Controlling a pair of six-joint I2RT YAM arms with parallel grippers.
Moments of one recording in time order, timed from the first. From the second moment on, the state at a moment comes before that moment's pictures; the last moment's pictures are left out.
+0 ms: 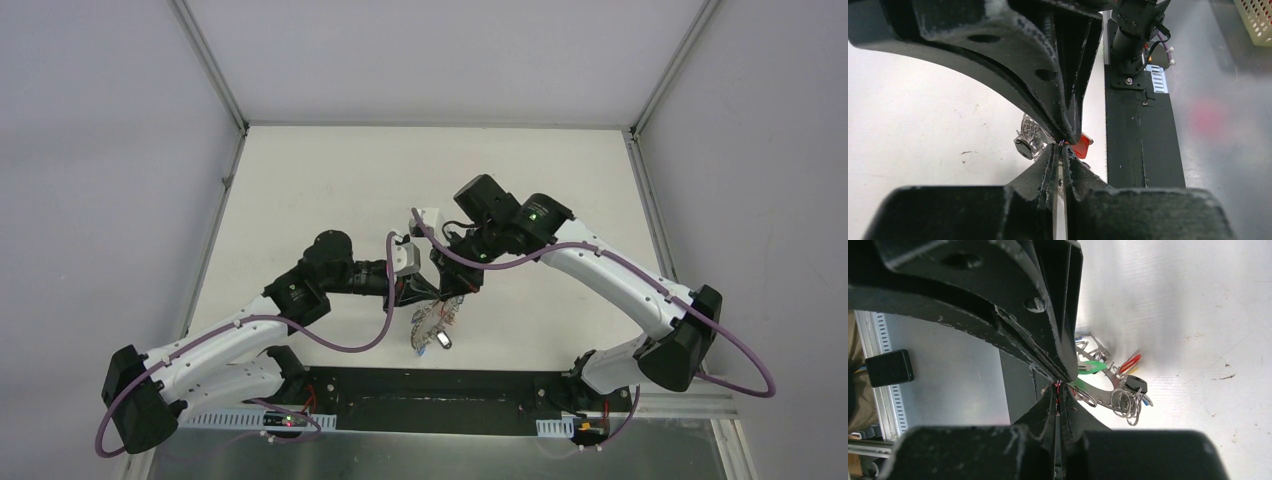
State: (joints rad) left arm -0.85 0.90 0.64 0.14 0.67 0.08; right arm 0.89 1.43 1.44 -1.05 -0.61 -0.27
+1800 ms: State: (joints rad) left arm -0.85 0.64 0.33 0.68 0.51 -0.10; right arm 0.75 1.15 1.05 -0.38 -0.95 -0.06
